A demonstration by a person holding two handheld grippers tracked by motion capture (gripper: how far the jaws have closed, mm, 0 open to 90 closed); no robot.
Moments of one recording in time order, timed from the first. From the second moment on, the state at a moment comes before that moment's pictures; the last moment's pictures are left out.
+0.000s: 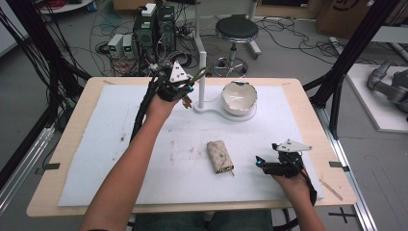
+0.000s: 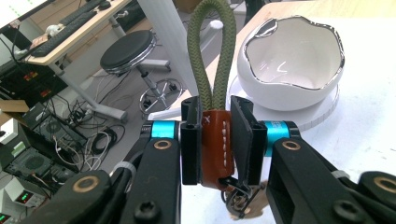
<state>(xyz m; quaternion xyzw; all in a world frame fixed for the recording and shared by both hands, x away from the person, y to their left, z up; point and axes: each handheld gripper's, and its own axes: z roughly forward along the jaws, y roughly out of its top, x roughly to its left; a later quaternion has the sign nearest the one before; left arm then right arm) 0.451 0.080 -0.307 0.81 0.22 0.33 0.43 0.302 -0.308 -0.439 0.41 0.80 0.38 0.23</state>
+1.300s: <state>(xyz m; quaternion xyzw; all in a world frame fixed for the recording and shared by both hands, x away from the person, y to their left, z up) 0.435 0.106 -0.320 0.80 0.26 0.29 0.46 0.301 -0.309 -0.438 0.41 0.80 0.39 0.23</state>
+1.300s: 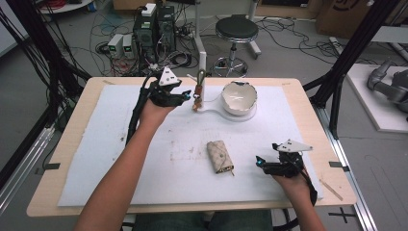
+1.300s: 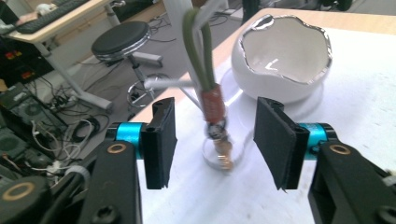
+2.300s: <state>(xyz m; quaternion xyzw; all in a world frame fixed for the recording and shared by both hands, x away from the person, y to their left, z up) 0.363 0.208 -0.391 0.79 0.29 0.16 0.51 0.302 -0.300 -0.437 0.40 0.80 0.38 0.22</state>
